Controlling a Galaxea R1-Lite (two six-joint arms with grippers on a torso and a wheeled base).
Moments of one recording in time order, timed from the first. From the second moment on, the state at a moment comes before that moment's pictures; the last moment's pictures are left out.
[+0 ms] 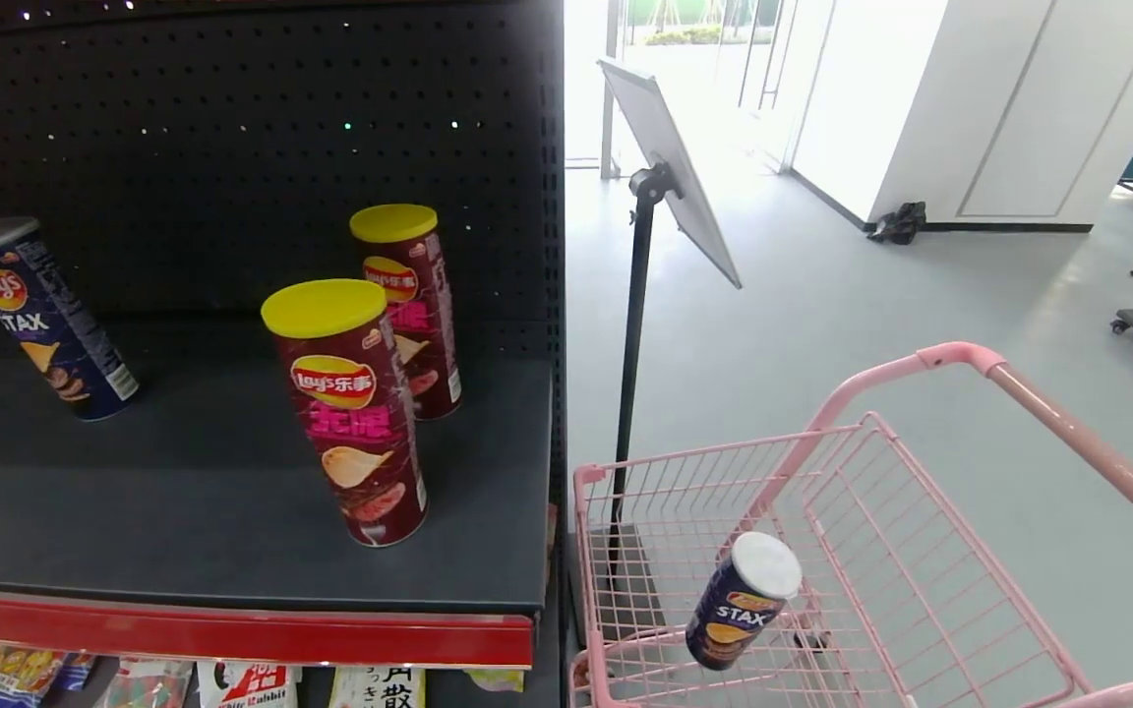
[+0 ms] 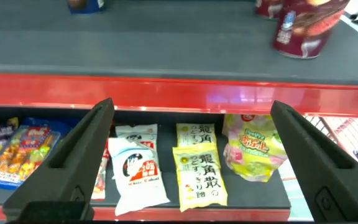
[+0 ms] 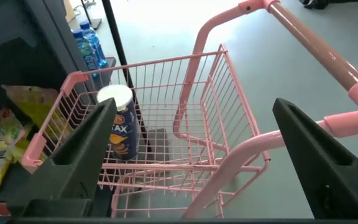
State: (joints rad) left arm -0.01 0.00 0.00 0.01 0.03 -0.02; right arm 0.00 0.00 0.00 0.00 0.00 0.01
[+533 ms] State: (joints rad) left arm 0.00 0.00 0.00 0.01 0.03 -0.02; right arm 0.00 0.00 0.00 0.00 0.00 0.01
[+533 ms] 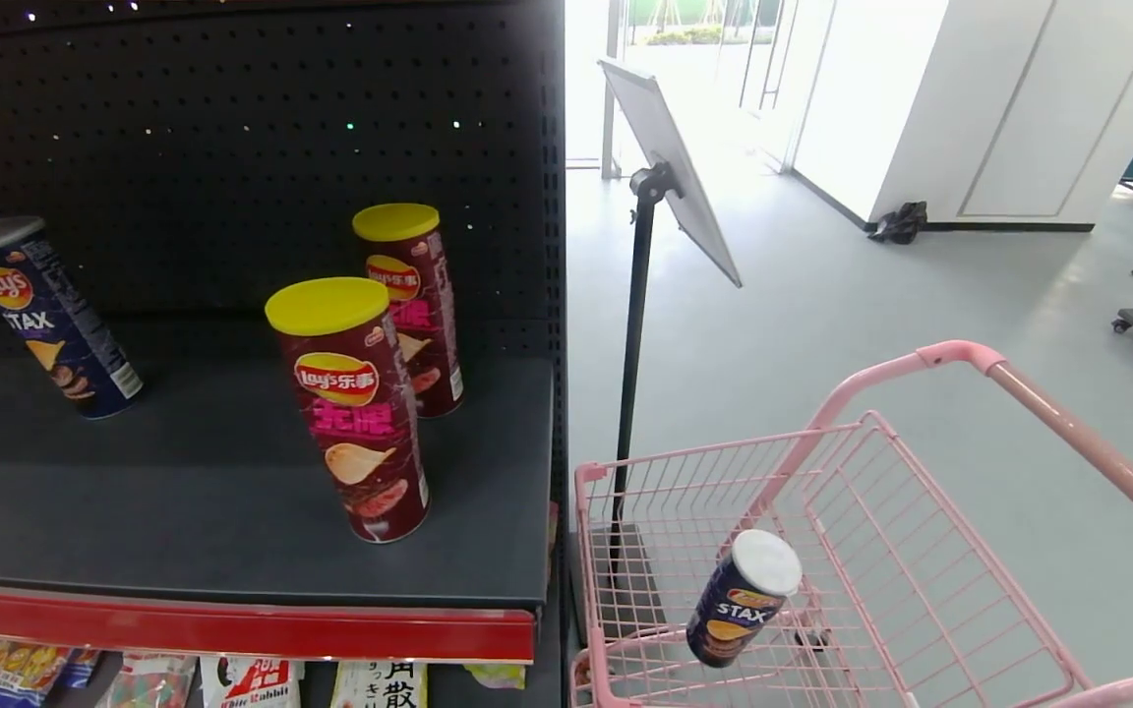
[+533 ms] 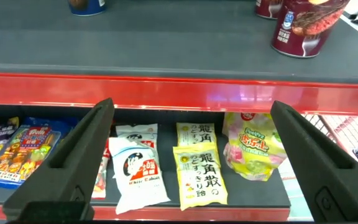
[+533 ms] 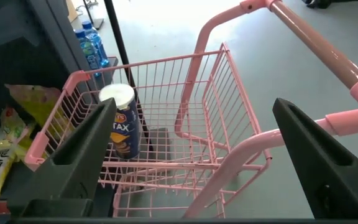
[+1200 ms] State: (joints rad) left arm 0.00 0.00 0.00 0.01 0.03 -0.02; right arm 0.00 0.00 0.00 0.00 0.00 0.01
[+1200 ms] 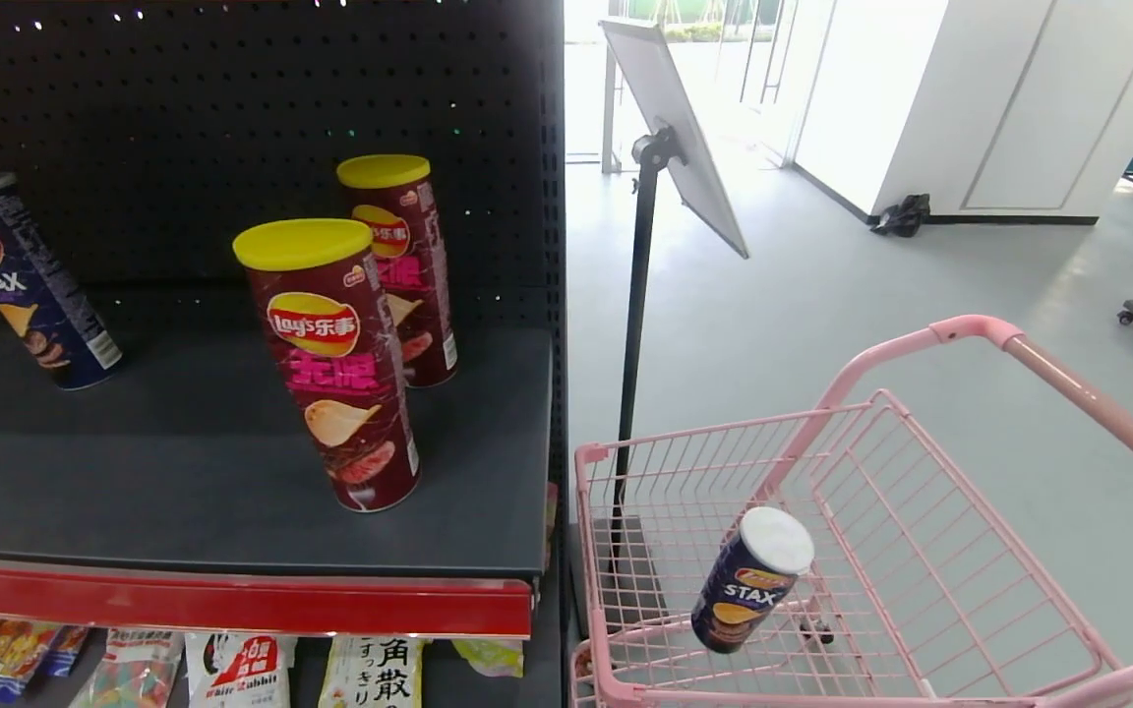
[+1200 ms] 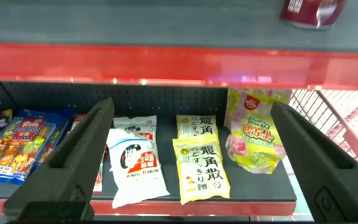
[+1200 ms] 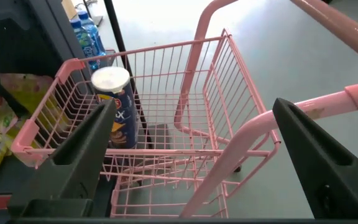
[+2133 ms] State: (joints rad) left arm 0.00 0.00 0.00 0.01 0.03 -0.02; right arm 0.00 0.00 0.00 0.00 0.00 0.01
